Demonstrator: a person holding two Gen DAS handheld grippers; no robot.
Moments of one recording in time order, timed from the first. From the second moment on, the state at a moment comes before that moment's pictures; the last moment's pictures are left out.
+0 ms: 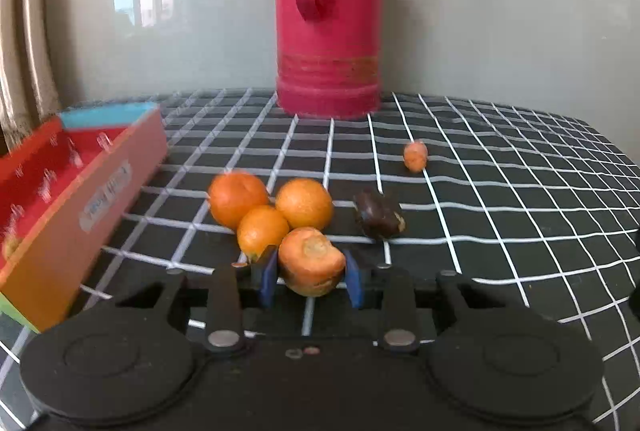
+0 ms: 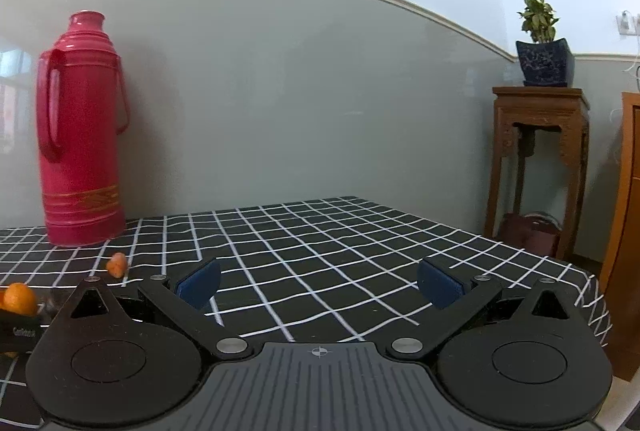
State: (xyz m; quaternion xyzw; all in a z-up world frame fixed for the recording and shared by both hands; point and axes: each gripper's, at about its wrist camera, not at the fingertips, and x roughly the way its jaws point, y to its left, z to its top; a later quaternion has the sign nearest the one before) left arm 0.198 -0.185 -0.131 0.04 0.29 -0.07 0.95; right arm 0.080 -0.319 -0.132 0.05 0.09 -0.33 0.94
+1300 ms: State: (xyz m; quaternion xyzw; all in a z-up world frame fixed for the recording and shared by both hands) left arm 0.217 0.021 -0.094 -0.01 0.29 0.16 0.94; right arm 0.153 -0.196 -0.133 0.12 0.17 -0.07 0.98
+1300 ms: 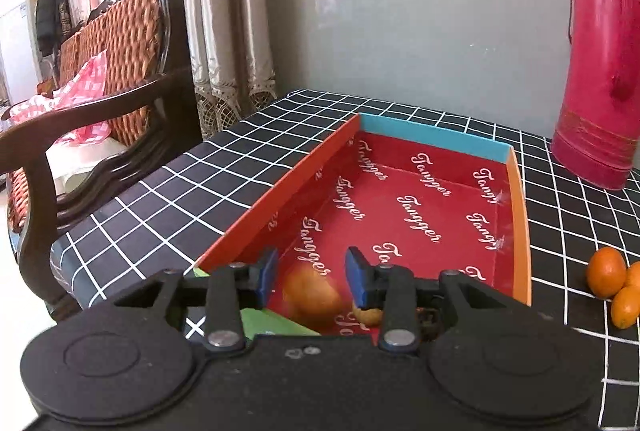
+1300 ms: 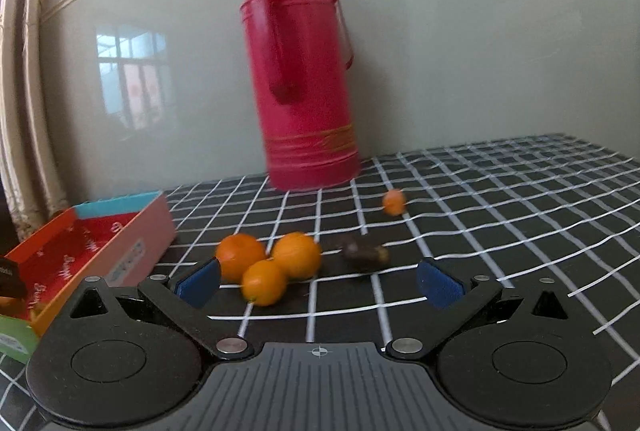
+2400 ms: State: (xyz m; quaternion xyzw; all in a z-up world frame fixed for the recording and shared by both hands) left arm 0.196 0.087 -0.079 -0.02 0.24 0.20 0.95; right arm 0.218 -0.176 -0.141 0.12 0.27 -0.03 0.96
